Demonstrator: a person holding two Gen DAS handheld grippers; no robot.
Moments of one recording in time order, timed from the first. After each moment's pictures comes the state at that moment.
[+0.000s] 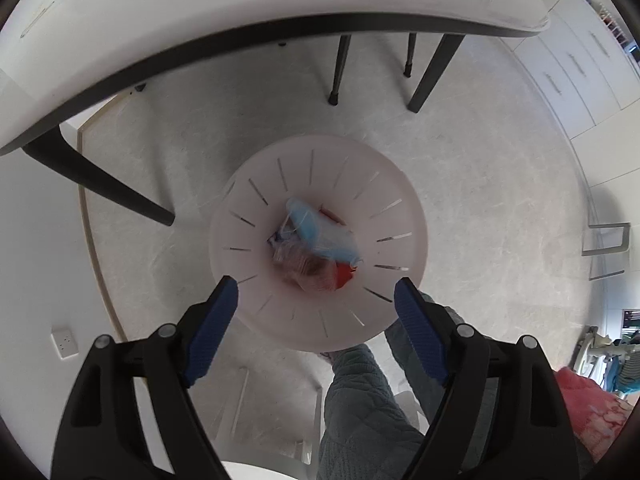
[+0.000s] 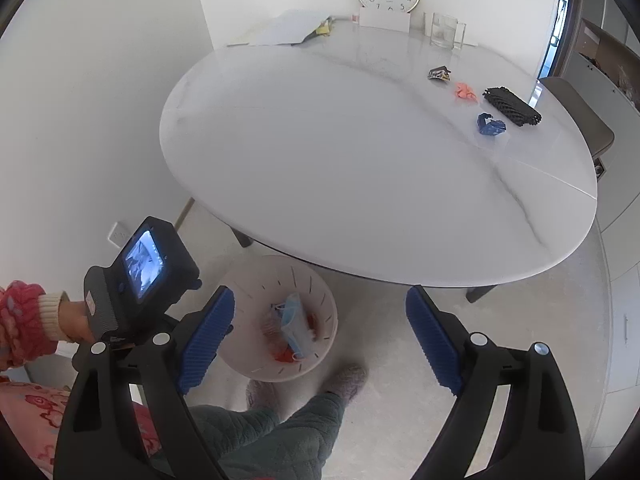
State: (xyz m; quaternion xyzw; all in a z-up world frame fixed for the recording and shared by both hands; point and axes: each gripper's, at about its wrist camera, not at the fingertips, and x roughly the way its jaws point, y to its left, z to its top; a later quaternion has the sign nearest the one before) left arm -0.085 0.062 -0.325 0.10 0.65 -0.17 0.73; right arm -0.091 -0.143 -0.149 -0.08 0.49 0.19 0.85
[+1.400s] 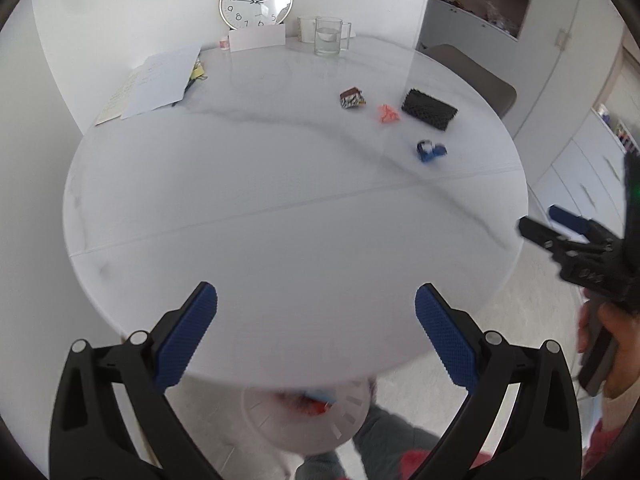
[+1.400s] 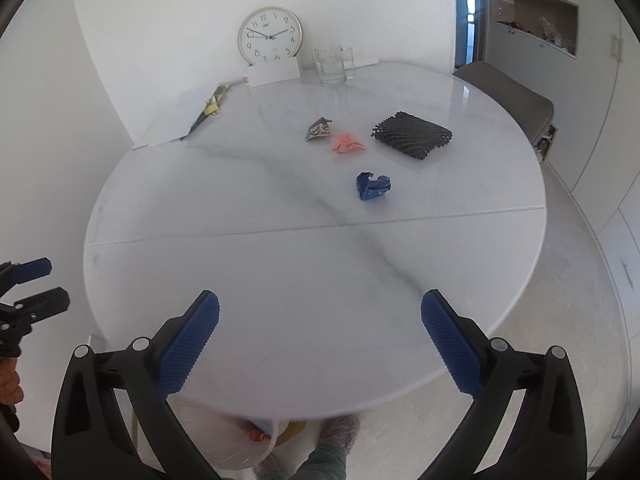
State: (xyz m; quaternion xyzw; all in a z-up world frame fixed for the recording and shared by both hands) left arm 0.048 0.009 -0.076 0.02 0.50 -0.09 0.86; right arm 0.063 -0.276 -0.123 0.04 0.44 0.10 0.89
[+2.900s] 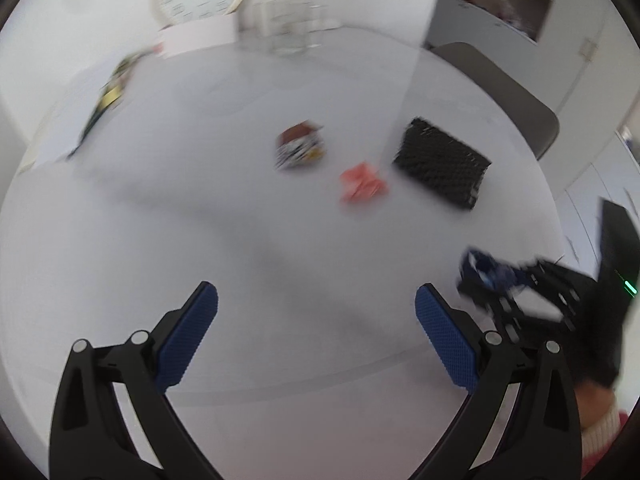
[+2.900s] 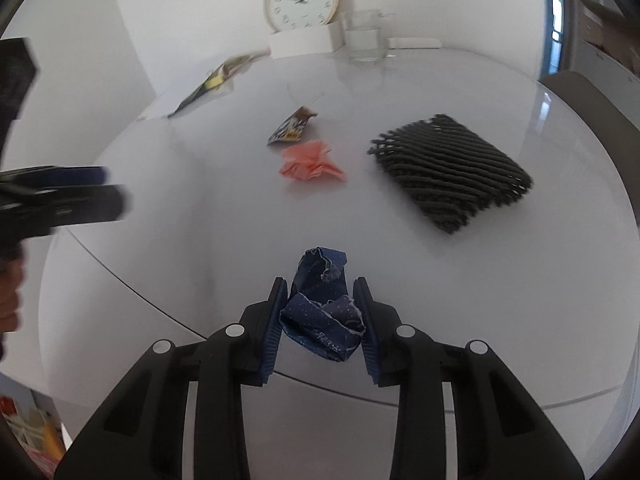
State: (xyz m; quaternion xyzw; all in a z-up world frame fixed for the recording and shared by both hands) left arm 0.290 -0.143 -0.168 0.02 0.51 -0.10 0.86; right arm 0.266 -0.347 -0.217 -0.01 0.44 0.23 0.87
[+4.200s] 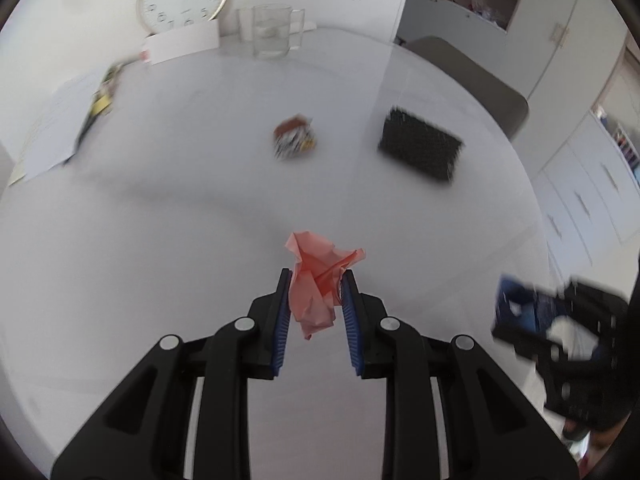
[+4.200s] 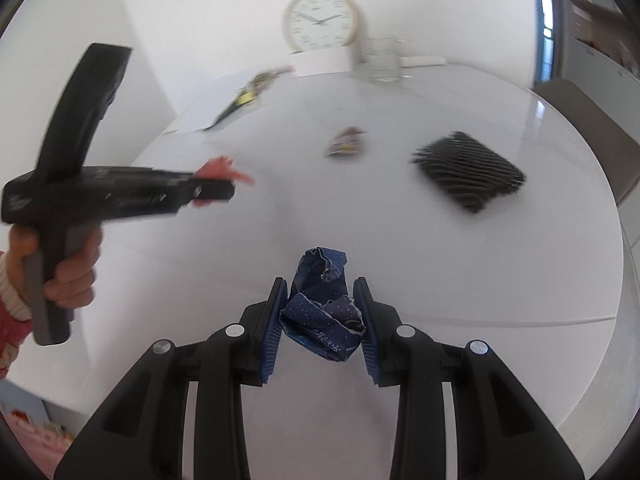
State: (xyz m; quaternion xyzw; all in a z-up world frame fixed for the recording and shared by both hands) left arm 0.226 -0.099 -0.143 0.03 0.51 -0.14 0.85; right arm 0.169 -0.293 -0.154 0.00 0.43 0.24 0.87
